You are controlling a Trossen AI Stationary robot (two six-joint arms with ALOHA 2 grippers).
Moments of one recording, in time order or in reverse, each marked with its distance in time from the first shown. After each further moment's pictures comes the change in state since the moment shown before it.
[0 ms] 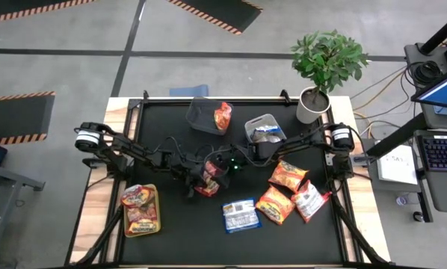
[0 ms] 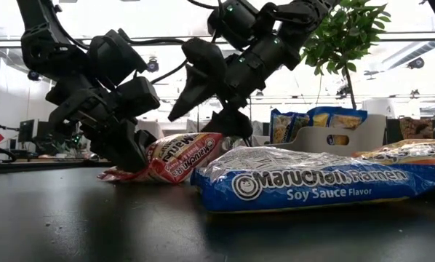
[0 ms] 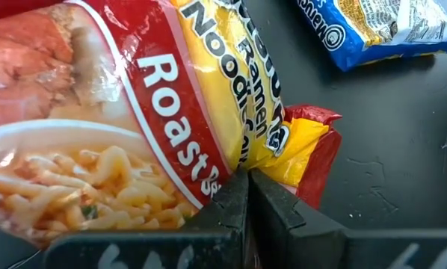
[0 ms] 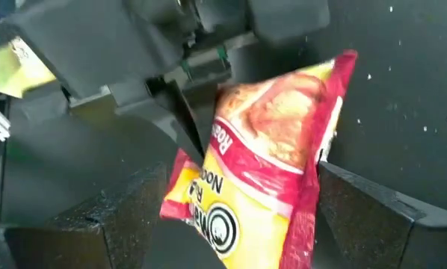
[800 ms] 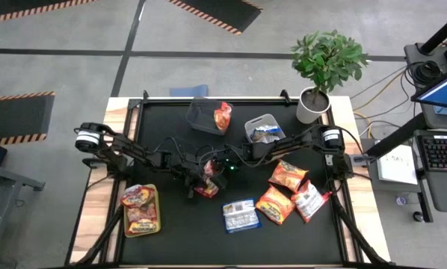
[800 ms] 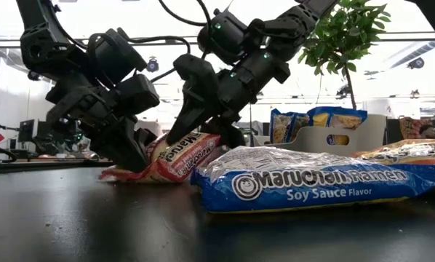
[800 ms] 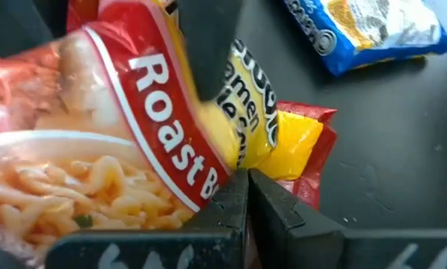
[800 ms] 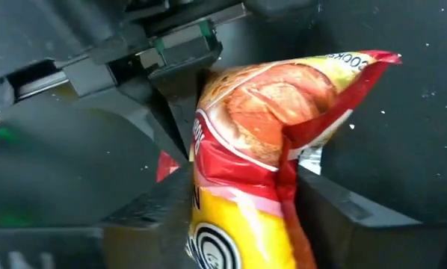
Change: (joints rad) left arm -0.001 -0.022 -0.001 0.022 0.011 0.014; right arm -0.008 0.093 0.054 -0.002 -0.083 -0.007
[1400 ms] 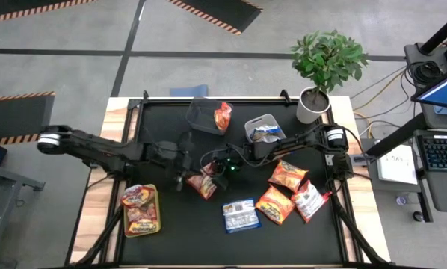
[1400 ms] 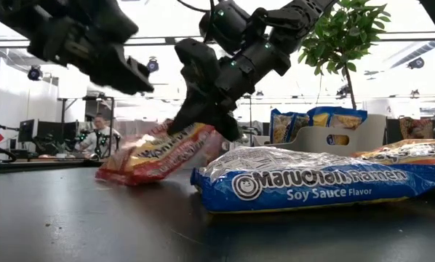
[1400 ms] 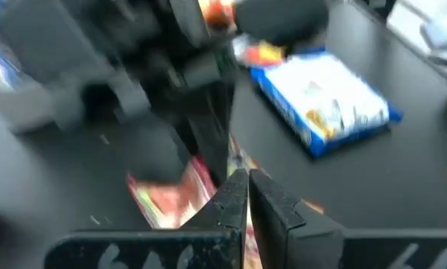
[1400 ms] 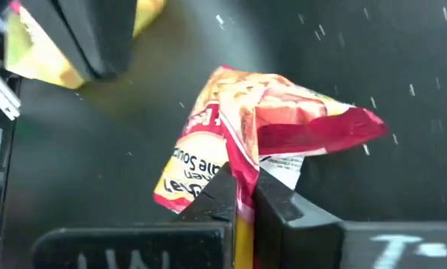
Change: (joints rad) left arm 0.003 -0.494 -0.001 -0.244 -0.117 0.165; right arm 0.007 -0.038 -0.001 0.018 0.011 -0.067
